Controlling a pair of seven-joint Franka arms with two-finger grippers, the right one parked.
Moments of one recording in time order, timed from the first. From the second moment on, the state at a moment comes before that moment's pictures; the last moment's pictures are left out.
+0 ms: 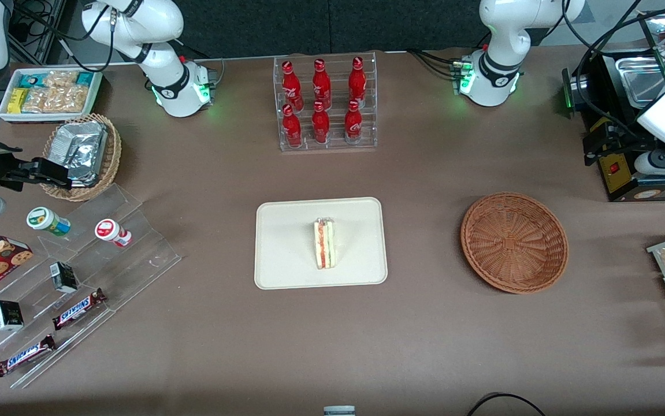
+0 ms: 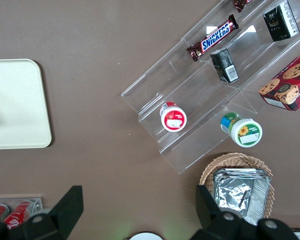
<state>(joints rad) -0.01 -0.02 -0.07 -1.56 0.06 1.49 0.05</state>
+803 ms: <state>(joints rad) -0.01 -0.03 -0.07 -1.55 0.03 1.48 0.01</state>
